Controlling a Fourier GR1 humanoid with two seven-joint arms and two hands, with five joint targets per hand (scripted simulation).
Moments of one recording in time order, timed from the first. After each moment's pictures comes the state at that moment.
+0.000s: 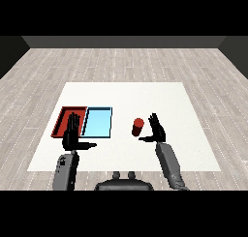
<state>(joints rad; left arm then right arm) 0.01 0.04 0.07 -1.64 0.11 -0.10 -0.44 -0.24 -0.01 -0.03 -1.10 -0.22 0.15 -0.41</state>
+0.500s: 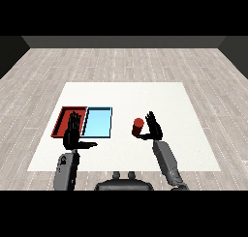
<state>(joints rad) 0.00 0.04 0.07 -1.62 0.12 -0.10 -0.44 -0.29 0.00 0.01 -1.04 -0.28 0.12 -0.40</state>
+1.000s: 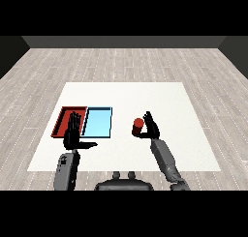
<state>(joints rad) 0.00 0.04 0.07 -1.62 0.12 -0.10 -0.45 -0.36 0.00 0.04 -0.93 -0.30 0.08 -0.43</state>
